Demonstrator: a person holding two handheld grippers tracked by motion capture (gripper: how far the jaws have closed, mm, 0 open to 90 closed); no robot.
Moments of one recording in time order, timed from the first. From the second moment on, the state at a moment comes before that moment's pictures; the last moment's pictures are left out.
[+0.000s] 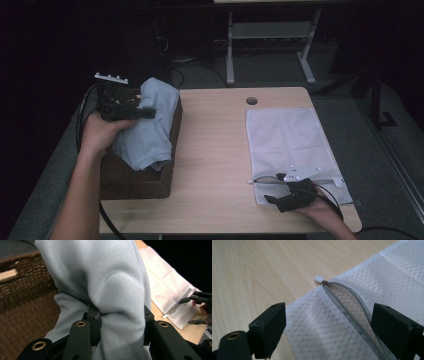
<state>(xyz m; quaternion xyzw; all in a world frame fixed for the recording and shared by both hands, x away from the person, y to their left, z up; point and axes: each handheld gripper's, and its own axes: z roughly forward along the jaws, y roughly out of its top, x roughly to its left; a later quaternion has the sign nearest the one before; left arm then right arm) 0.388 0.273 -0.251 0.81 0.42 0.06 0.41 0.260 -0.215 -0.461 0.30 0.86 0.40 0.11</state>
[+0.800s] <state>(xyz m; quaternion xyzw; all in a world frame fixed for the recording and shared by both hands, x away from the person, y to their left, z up) 0.398 0.180 -0.244 0.84 0.33 0.02 0.42 0.258 -0.216 -0.460 0.30 0.86 0.40 0.11</state>
